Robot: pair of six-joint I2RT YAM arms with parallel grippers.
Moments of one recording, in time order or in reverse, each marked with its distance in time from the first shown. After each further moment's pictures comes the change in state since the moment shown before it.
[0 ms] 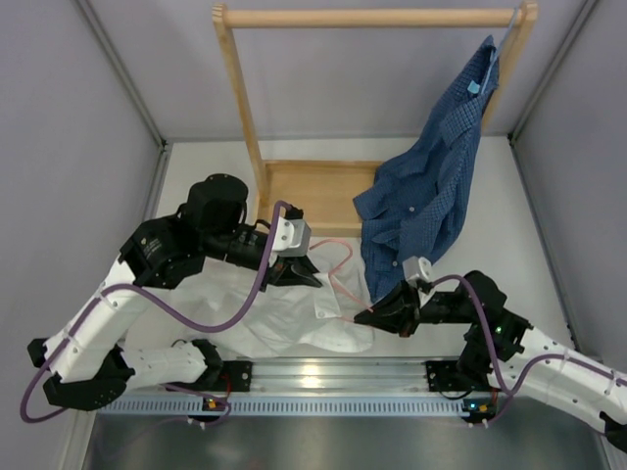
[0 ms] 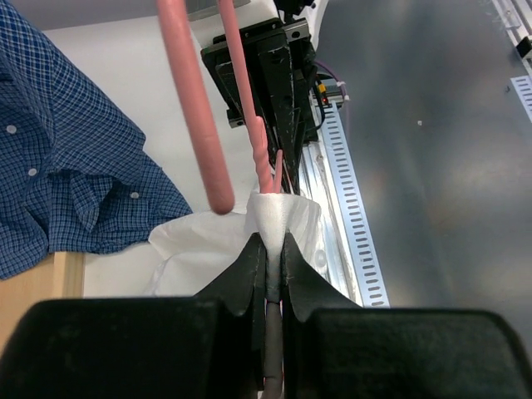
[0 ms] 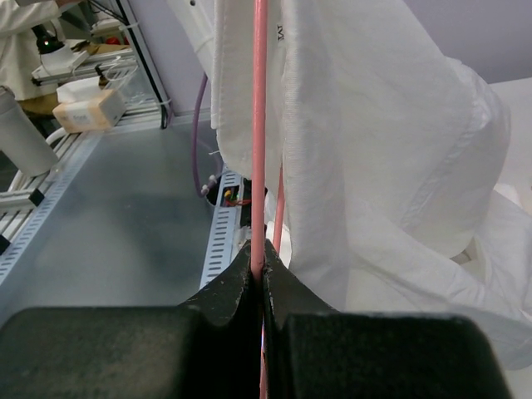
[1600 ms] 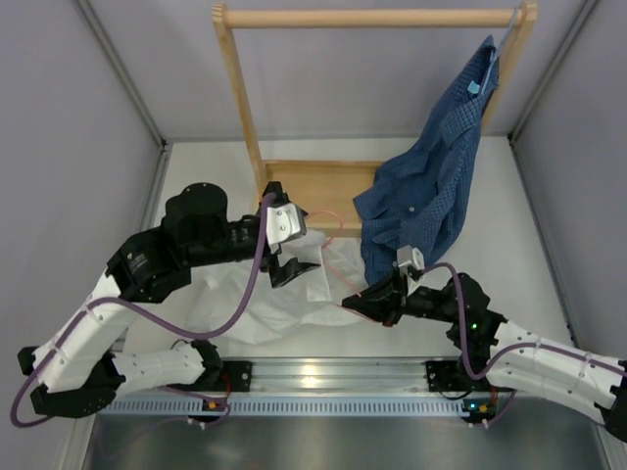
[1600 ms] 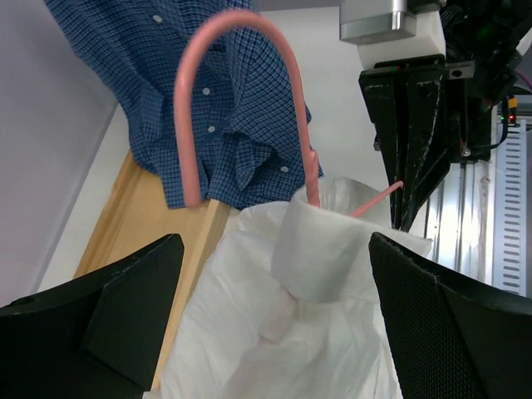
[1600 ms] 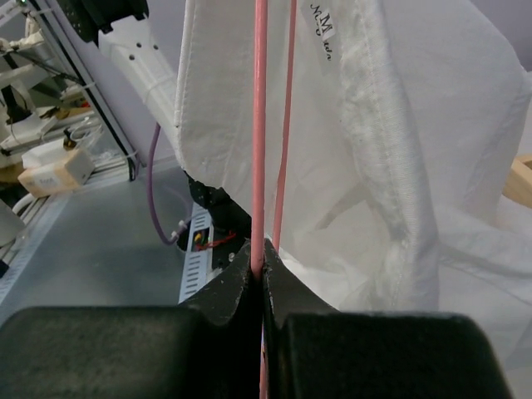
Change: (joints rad) left arm -0.042 -0.105 -0.080 0.177 -0.483 -0.005; right arm 0.001 0.176 -0.114 0.405 0.159 0.123
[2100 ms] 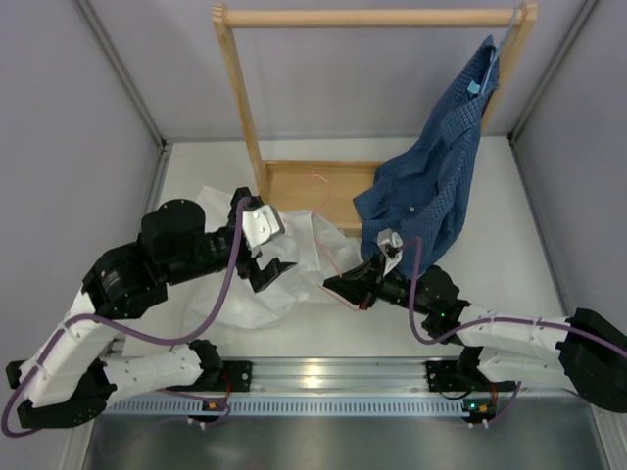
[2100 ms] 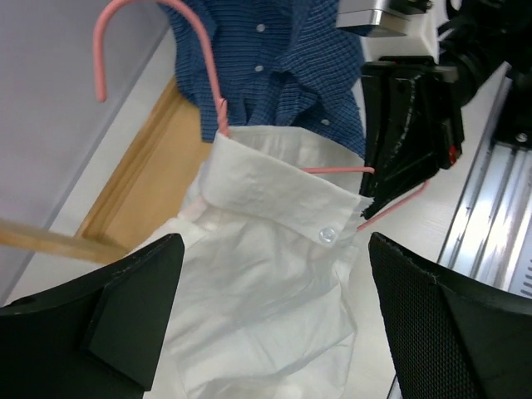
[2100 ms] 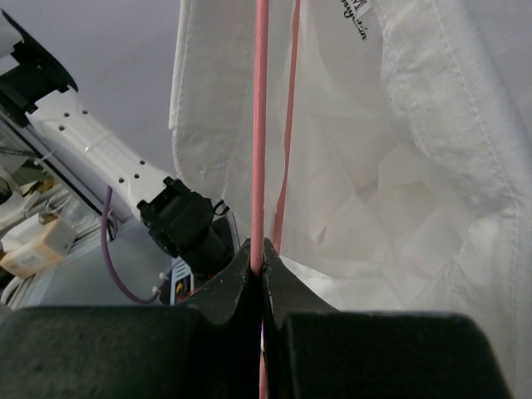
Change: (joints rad) left arm -0.006 -0.063 0.011 -0.120 -0.245 -0.092; right arm 0.000 0.394 0.019 0.352 0.174 0.162
